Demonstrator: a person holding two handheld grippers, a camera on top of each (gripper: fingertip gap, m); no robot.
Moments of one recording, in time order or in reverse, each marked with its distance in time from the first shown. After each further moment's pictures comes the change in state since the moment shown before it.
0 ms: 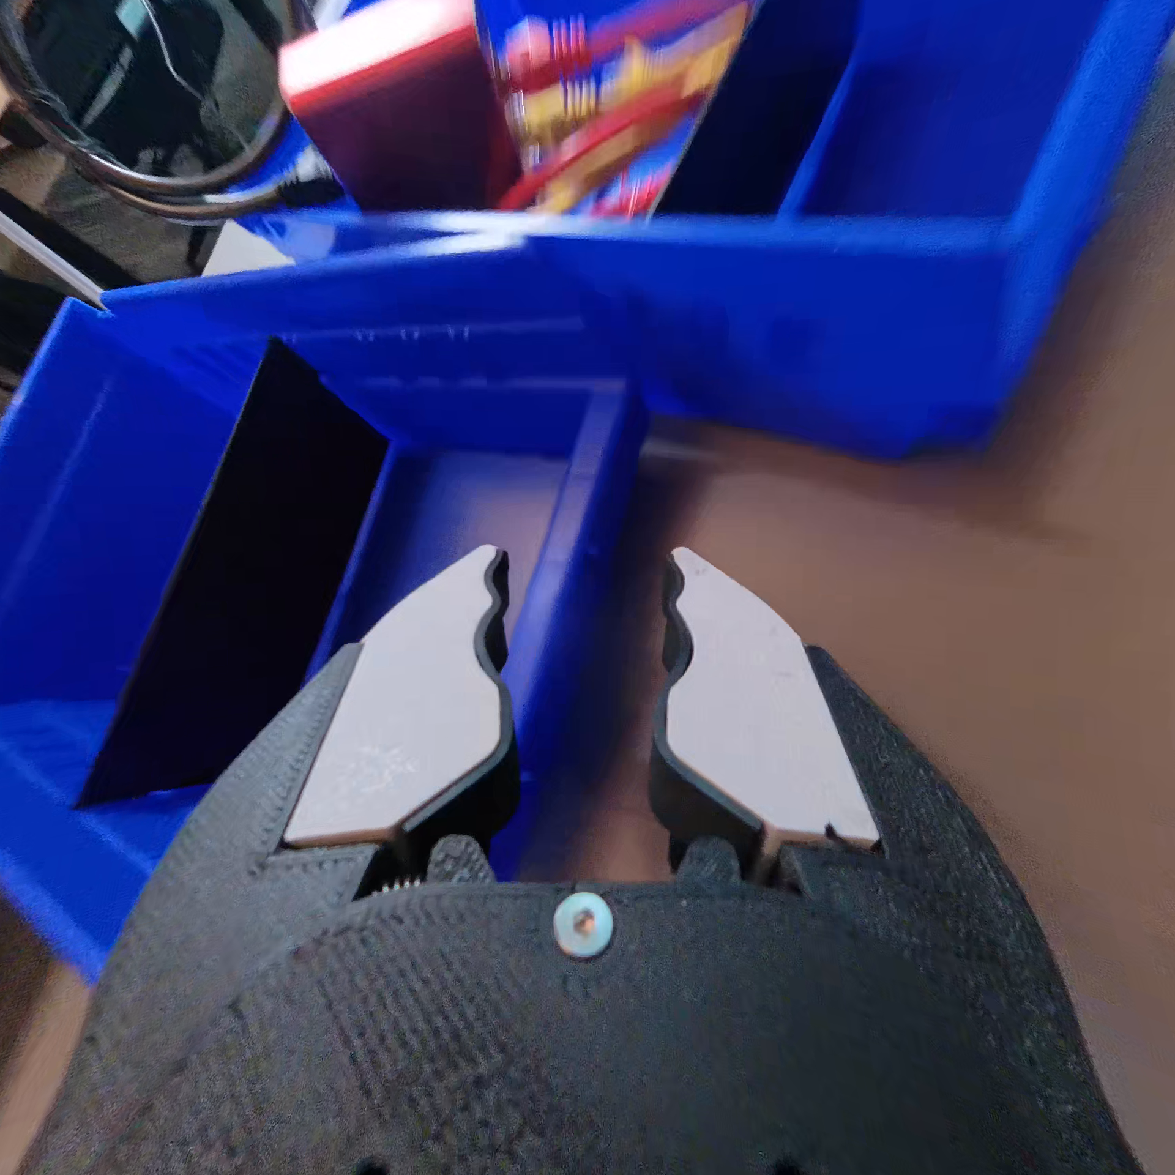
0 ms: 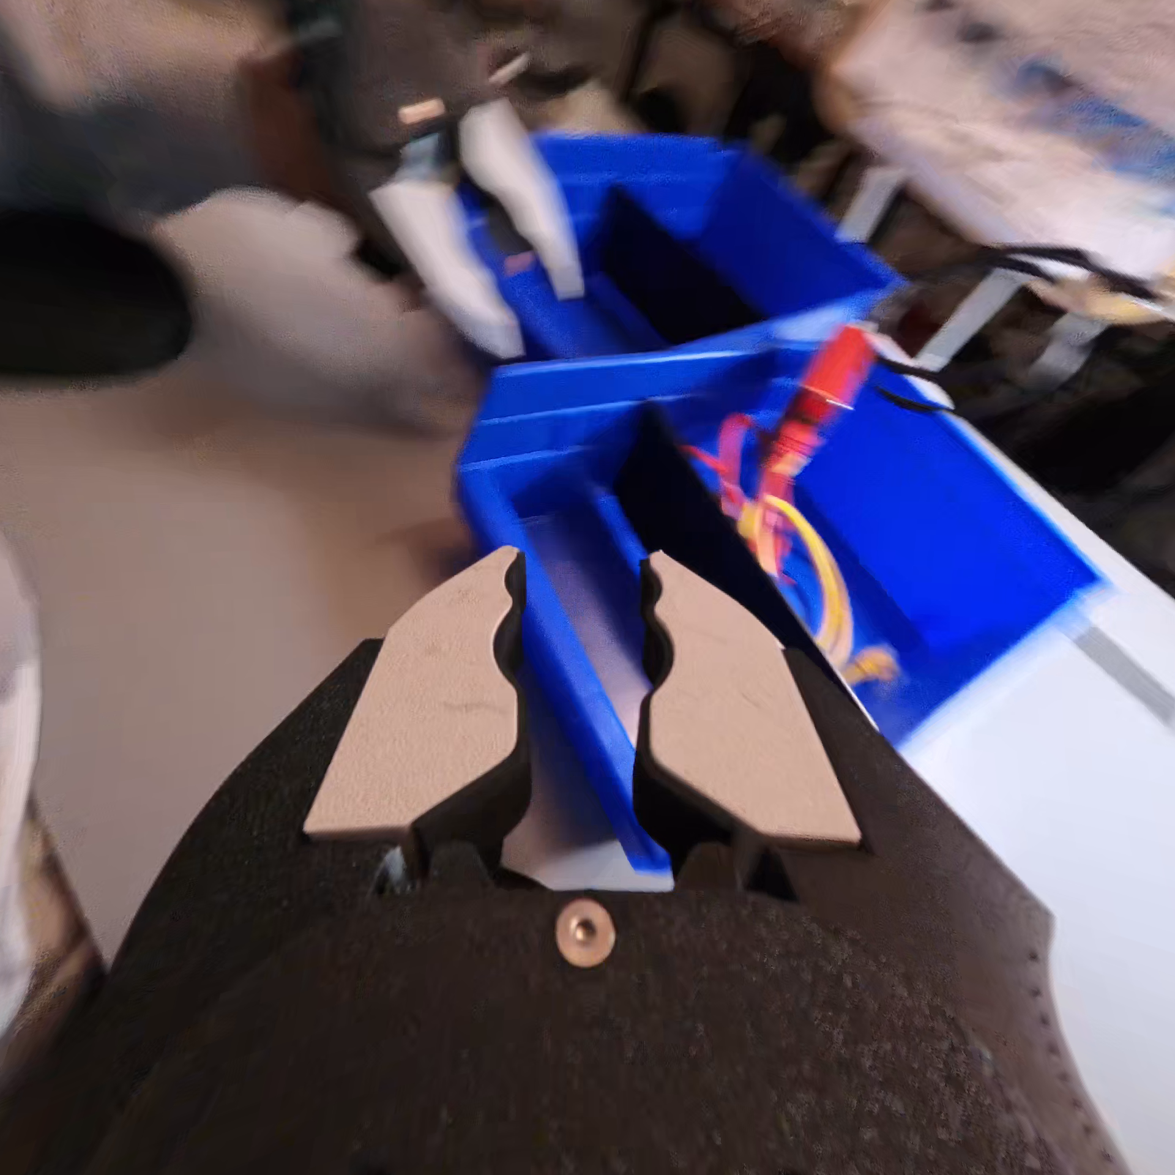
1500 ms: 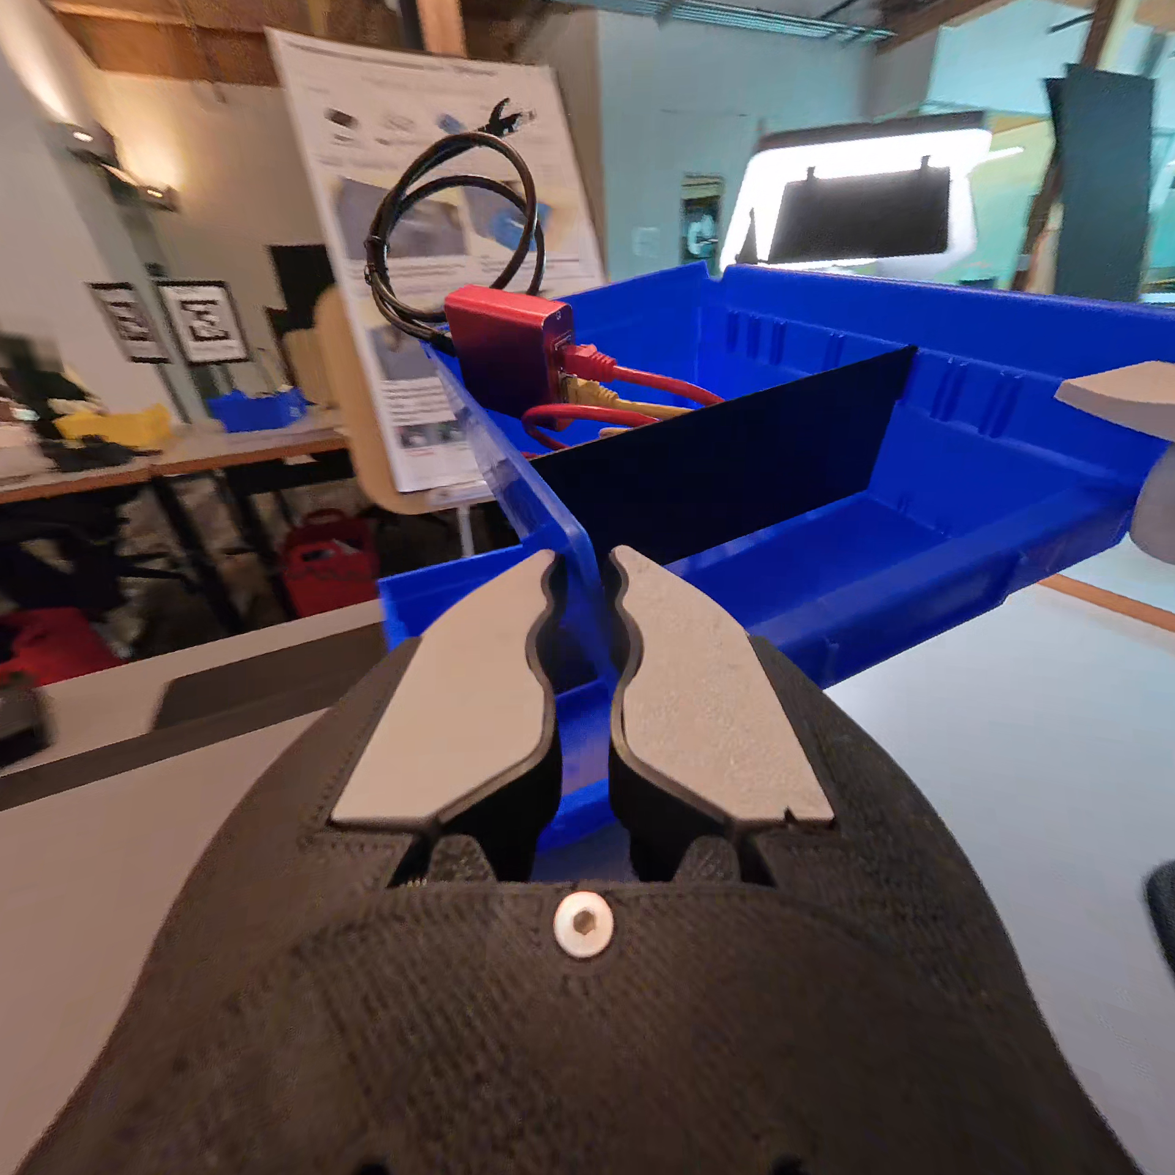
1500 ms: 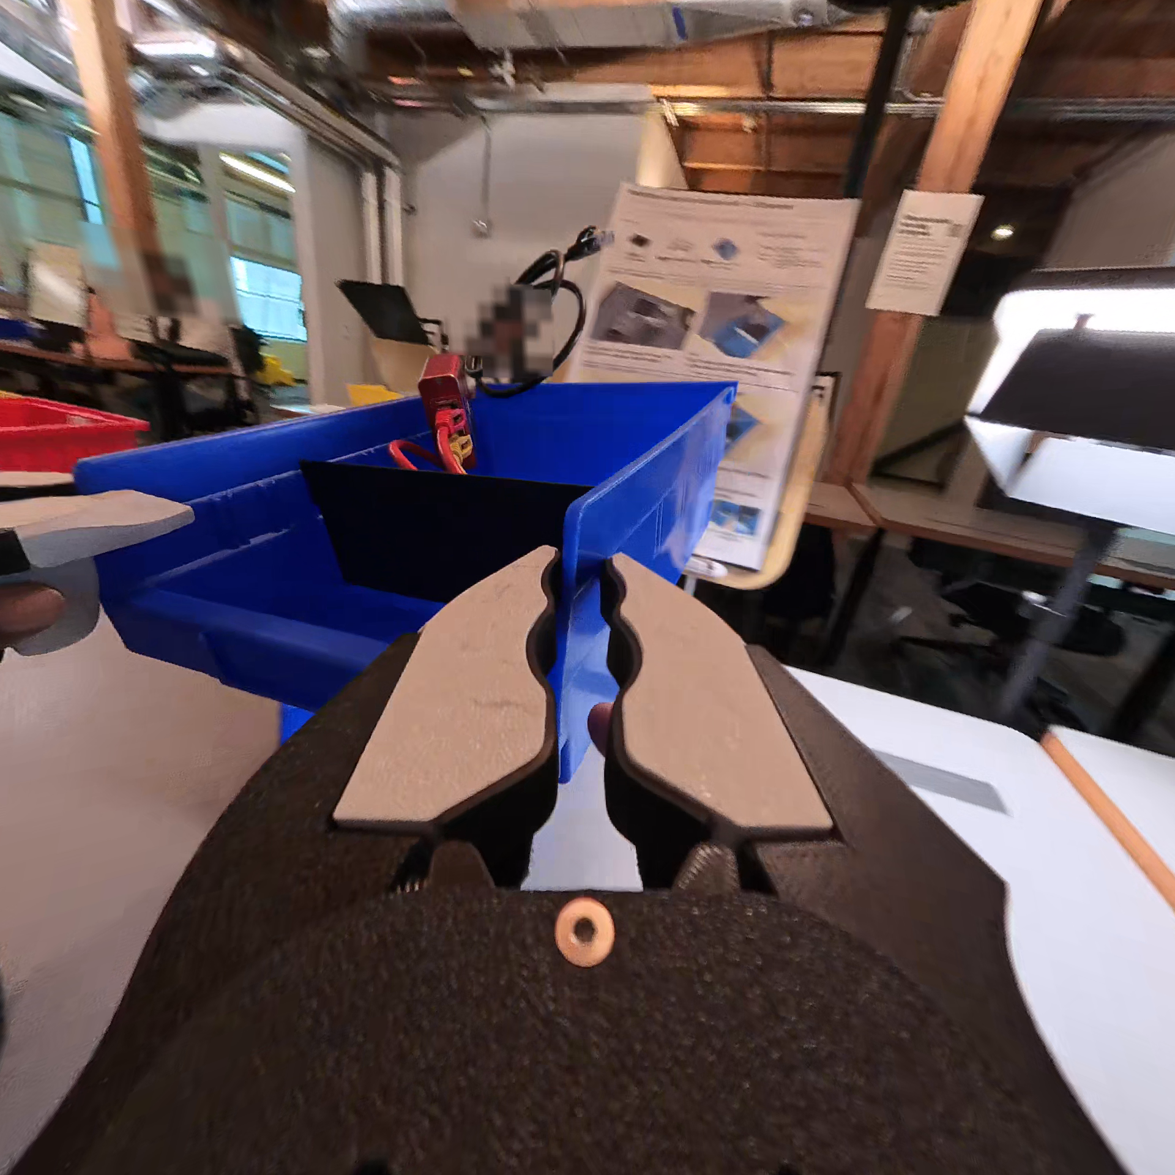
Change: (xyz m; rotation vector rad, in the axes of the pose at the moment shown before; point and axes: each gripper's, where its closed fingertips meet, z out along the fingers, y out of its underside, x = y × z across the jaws) left arm -0.040 -0.100 -0.190 0.522 -0.715 -0.503; right arm 0.052 -0.168 -0.011 0.494 0.502 0.217
